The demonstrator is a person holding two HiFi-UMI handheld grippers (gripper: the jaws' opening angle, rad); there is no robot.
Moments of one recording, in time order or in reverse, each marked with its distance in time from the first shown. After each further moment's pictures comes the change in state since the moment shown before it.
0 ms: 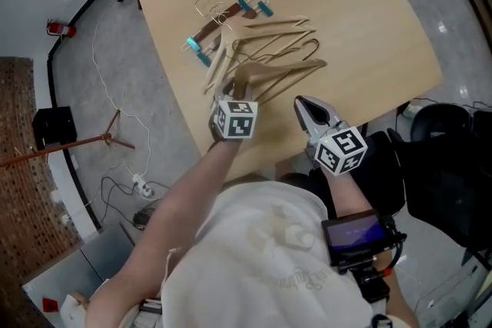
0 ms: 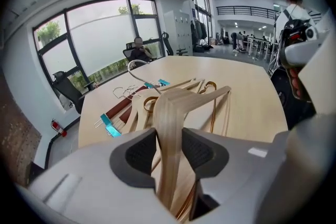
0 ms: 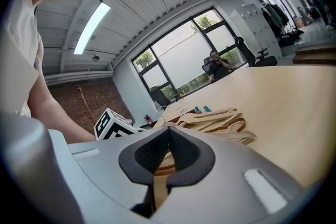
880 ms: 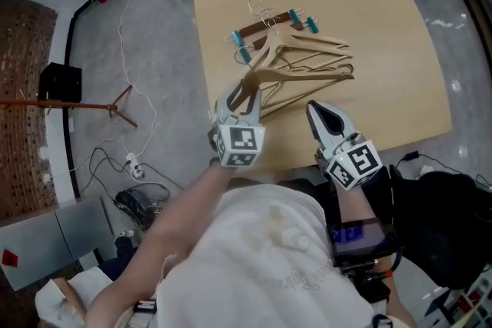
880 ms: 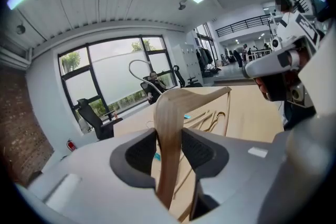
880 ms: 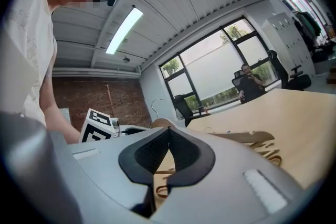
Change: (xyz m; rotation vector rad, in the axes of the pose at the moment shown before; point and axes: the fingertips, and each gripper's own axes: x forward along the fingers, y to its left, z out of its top) left arm -0.133 0.059 0.040 0.034 -0.353 0.174; right arm 0.017 0.093 0.056 -0.215 -0.083 0.246
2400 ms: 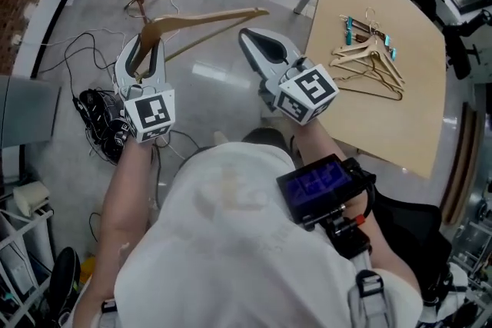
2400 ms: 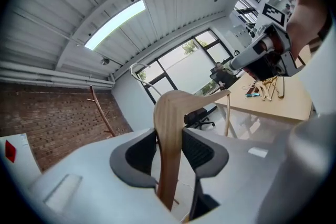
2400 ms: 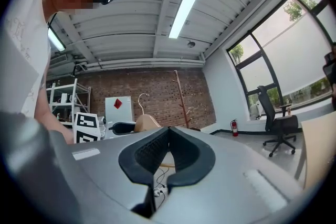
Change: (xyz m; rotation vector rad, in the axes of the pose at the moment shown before) left arm -0.464 0.357 -0.223 0.025 0.023 0.772; right arm 0.223 0.488 -0.070 -0.181 0.088 0.667
